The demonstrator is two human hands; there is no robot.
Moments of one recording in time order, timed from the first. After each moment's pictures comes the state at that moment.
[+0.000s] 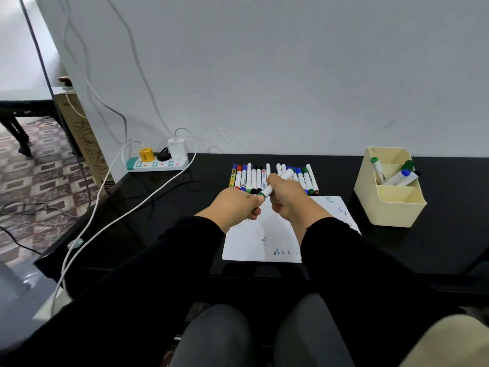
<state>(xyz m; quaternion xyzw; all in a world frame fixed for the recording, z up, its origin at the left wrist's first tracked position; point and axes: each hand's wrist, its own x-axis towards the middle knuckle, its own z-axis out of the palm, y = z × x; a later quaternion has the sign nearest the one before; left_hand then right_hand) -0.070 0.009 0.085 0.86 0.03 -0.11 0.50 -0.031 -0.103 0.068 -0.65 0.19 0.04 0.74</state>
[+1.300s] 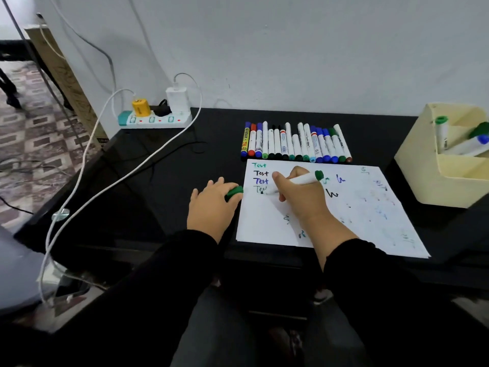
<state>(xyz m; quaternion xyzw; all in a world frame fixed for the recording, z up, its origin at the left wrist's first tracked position) -0.029 0.075 -0.035 0.97 0.01 0.02 0.25 -0.032 -0.092 -0.008 -0.80 0.11 -0.07 0.59</state>
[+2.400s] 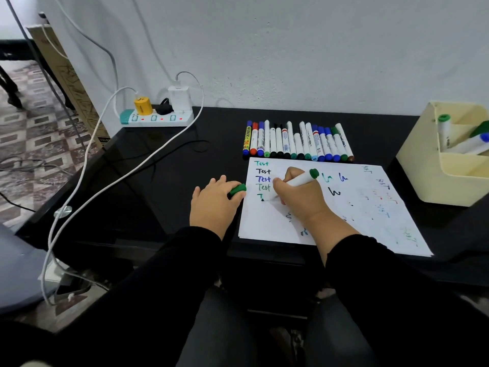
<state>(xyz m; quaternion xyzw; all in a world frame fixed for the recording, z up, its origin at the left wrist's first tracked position) -0.028 0.074 -0.036 0.97 0.01 0.02 0.22 -0.031 -0.089 -0.012 -0.83 0.07 -0.04 0.56</state>
